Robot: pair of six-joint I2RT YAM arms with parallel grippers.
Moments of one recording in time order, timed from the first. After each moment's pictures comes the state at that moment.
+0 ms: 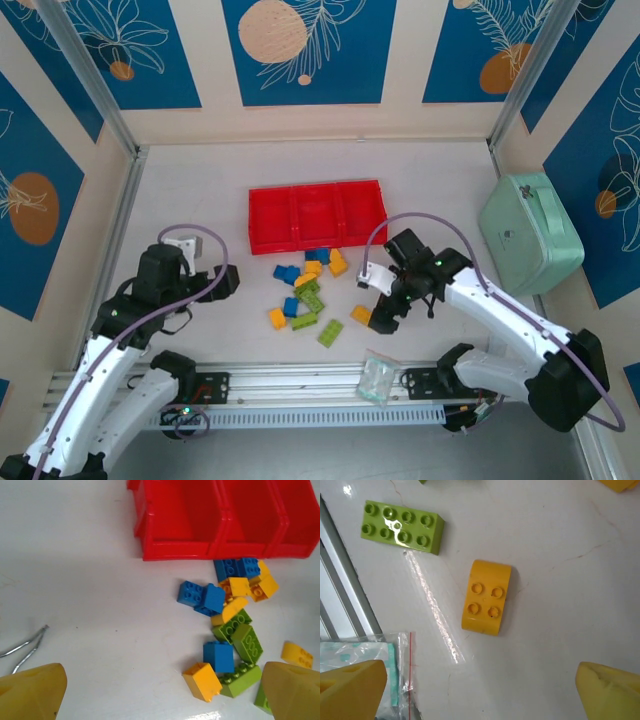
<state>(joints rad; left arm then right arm) -0.36 0.63 0.78 -0.91 0.10 -0.43 0.59 1.12 0.79 -0.97 -0.27 -0.51</state>
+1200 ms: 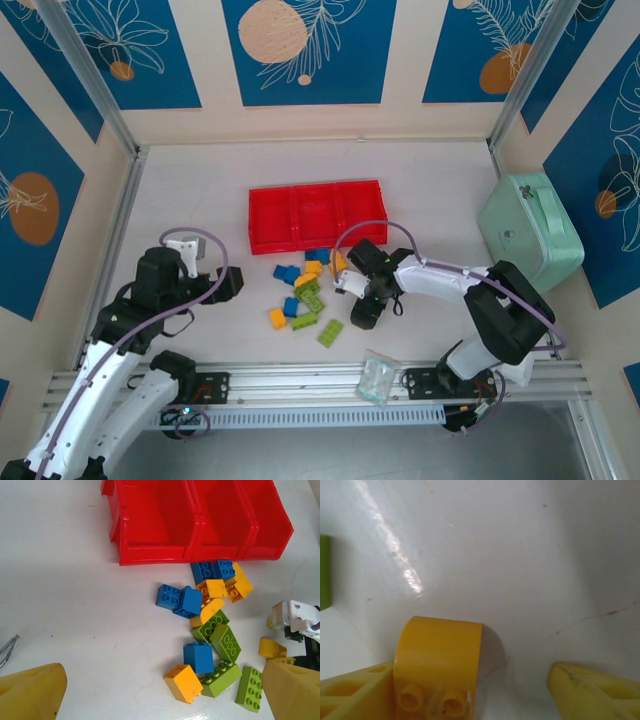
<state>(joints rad) -0.36 0.59 0.75 -0.86 0.16 -0.44 0.71 1.52 0.77 -0.67 -0.10 -0.42</state>
